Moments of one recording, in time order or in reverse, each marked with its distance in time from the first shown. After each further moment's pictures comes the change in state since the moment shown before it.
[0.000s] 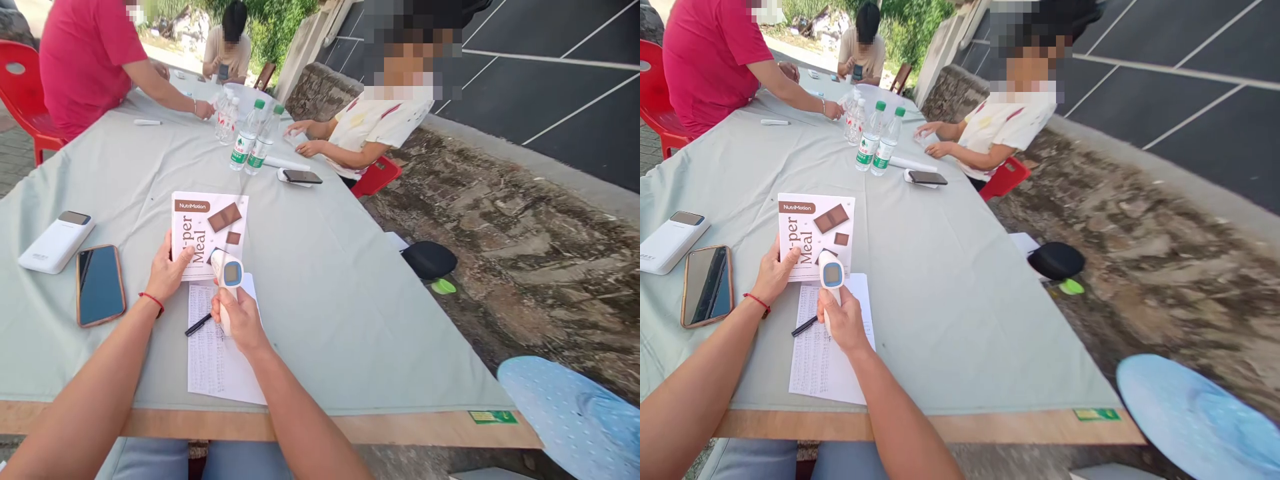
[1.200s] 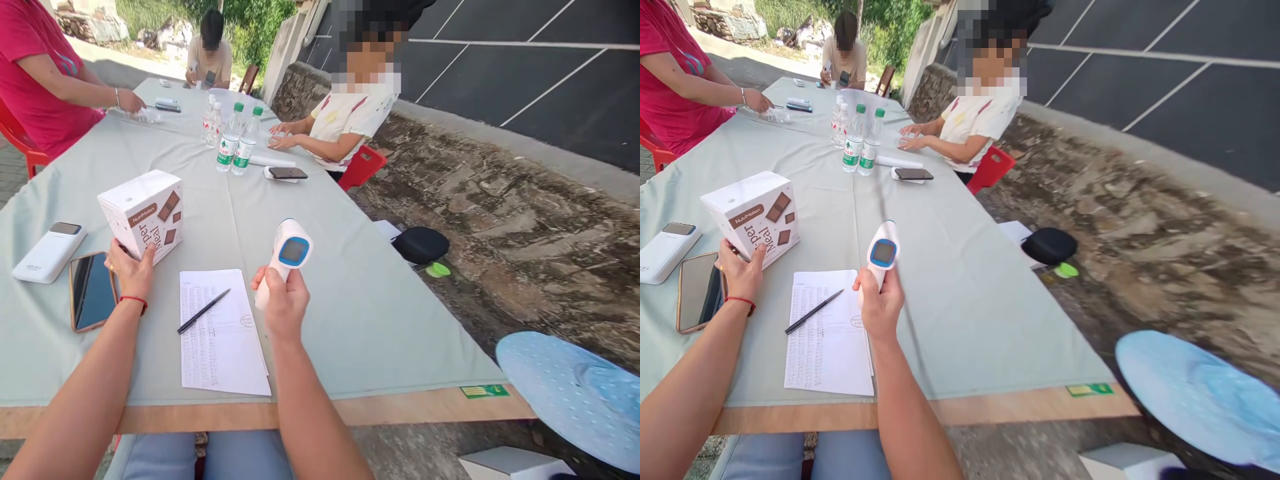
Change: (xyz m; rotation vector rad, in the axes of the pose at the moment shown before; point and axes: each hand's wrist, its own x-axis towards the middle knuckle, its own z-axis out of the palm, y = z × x) left_hand 0.010 -0.024 -0.029 0.418 0.521 -0.037; right_hand -0.007 -0.054 -0.032 -0.158 0.506 -0.426
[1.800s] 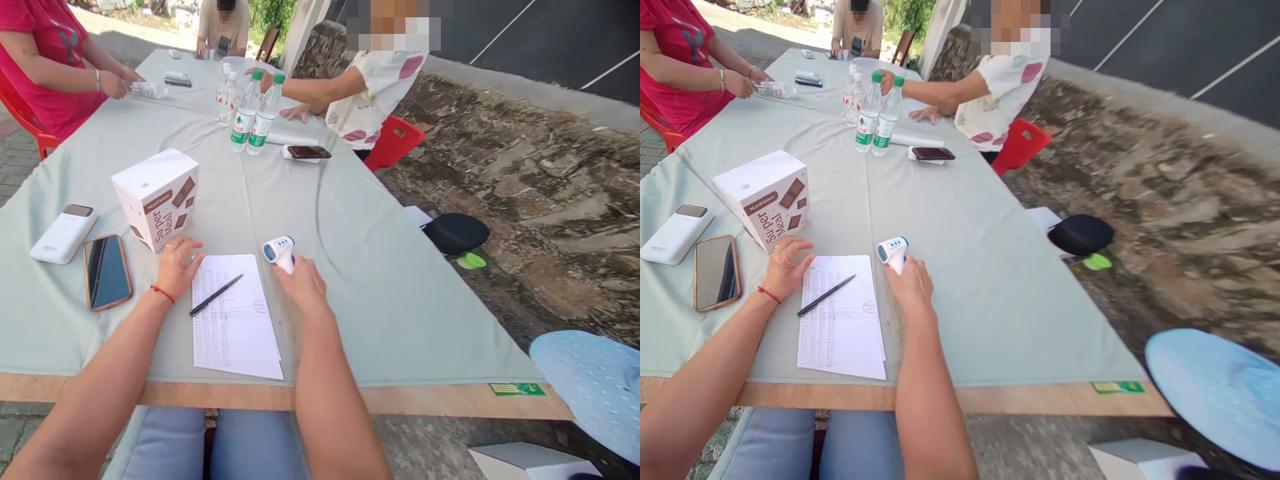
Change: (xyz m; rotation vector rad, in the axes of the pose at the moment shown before) left_hand -0.037 0.021 0.009 -0.019 -0.525 0.502; right_hand 0.043 0.064 -0.054 -1.186 -0.192 0.297
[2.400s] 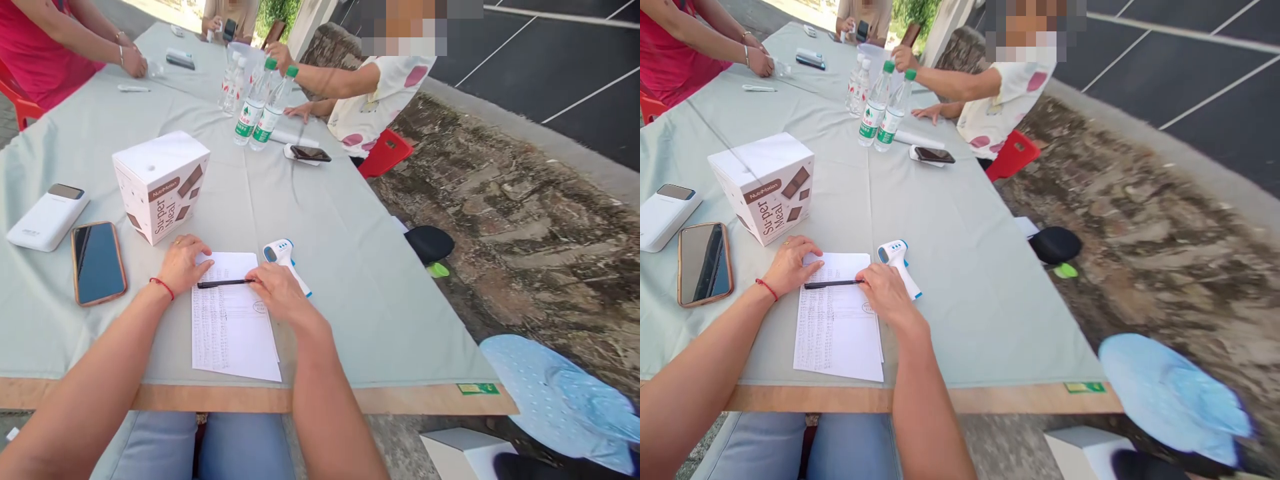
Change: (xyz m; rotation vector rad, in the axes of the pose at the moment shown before) left_hand 0.001 0.000 0.013 0.023 -0.287 -0.111; right_hand -0.030 -0.017 -0.004 0.115 -0.224 -0.808
